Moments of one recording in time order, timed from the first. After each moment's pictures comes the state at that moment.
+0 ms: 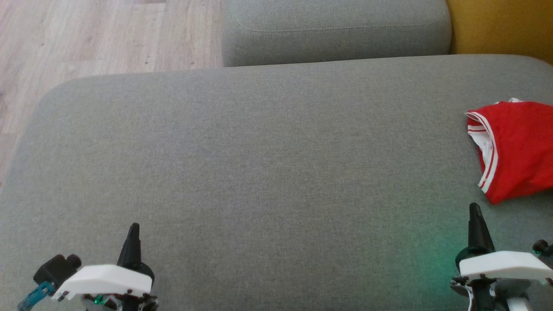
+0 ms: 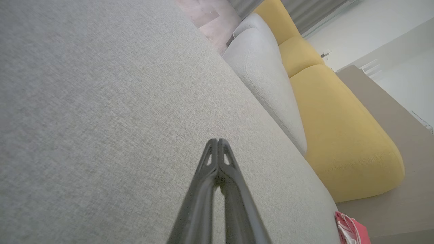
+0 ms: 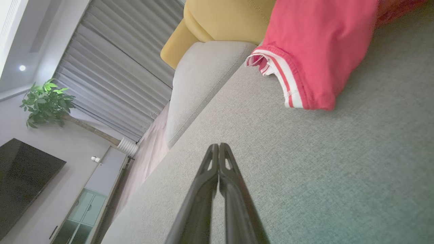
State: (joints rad) left arm 0.03 0.05 -0.02 0.32 -0.90 -0.05 -0.06; right arm 0.01 -0.05 -0.07 0.33 0.87 0.13 -0.06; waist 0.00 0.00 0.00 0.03
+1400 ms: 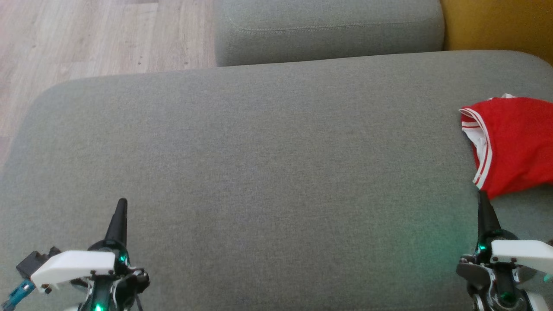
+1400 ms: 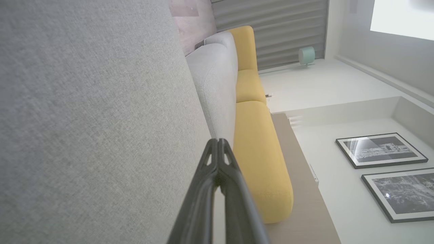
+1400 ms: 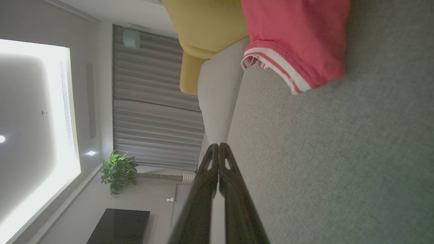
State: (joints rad) left arm -0.03 0.05 0.05 0.29 -1.38 -0.10 0.06; right arm -0.04 -0.05 -0.11 0.30 1.37 0.13 0.06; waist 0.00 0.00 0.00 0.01
